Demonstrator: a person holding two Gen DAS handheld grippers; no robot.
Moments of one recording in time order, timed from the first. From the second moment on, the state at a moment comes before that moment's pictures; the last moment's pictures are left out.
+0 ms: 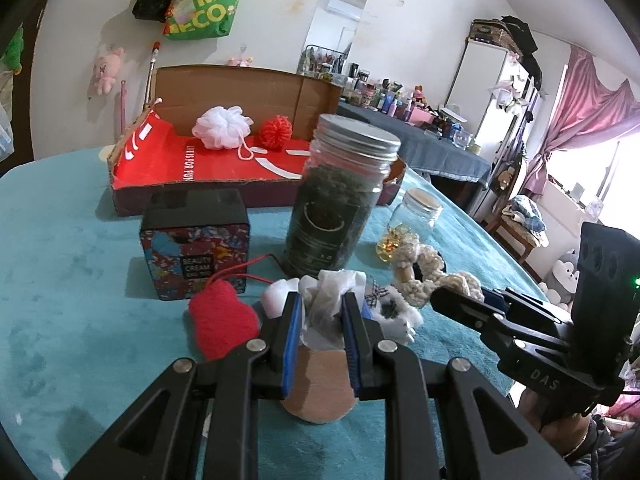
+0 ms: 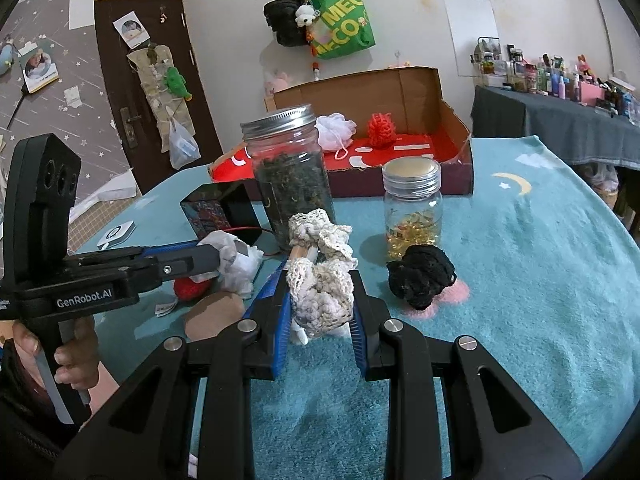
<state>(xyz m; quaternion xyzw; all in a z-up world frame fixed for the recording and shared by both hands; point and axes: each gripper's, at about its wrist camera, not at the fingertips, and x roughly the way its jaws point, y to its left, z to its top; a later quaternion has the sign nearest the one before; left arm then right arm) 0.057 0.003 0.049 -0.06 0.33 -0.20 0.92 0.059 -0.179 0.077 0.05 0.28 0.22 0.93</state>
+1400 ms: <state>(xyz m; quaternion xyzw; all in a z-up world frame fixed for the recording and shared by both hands) 0.142 0.122 0.050 -0.03 0.38 -0.12 0.92 0.135 -0.277 0.087 0.10 0.35 0.15 0.92</state>
